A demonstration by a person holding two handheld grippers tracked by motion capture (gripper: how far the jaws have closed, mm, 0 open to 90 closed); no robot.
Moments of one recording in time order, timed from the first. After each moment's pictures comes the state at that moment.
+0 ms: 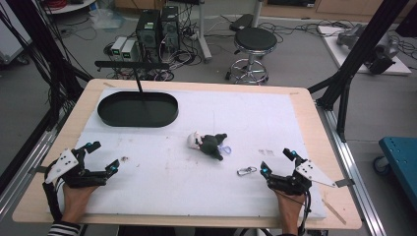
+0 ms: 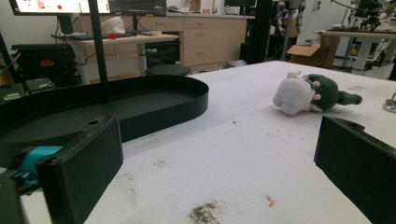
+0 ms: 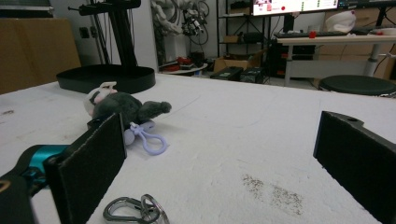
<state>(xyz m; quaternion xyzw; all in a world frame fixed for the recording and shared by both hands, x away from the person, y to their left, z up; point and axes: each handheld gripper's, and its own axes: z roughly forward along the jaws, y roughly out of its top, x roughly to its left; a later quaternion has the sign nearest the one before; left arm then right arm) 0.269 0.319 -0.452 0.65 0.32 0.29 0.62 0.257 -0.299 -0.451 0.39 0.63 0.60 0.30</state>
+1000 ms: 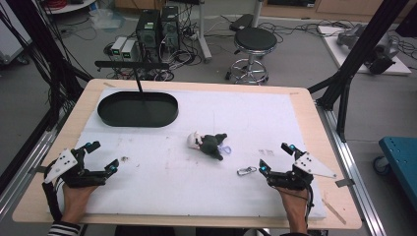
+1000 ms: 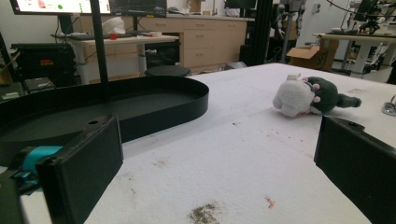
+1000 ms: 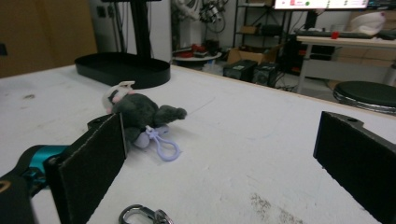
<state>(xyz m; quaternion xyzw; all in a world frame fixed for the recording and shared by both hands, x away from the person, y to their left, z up) 0.270 0.320 -0.452 0.65 0.32 0.29 0.63 0.262 -0.294 -0.421 0.35 0.67 0.58 0.30</state>
